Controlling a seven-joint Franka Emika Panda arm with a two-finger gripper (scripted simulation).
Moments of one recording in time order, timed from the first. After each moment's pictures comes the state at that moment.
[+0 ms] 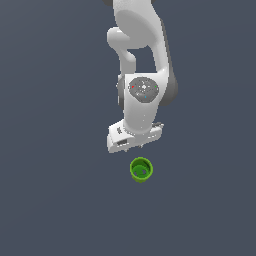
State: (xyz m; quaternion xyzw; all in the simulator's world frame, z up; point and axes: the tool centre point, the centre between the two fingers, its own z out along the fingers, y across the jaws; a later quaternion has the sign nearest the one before) arm 0.039 0.021 0.149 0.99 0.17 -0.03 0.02
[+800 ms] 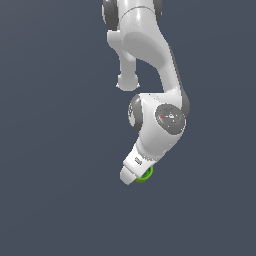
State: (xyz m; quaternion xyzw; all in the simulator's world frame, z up) arm 0.099 0.040 0.125 0.90 0.42 -0.06 0.07
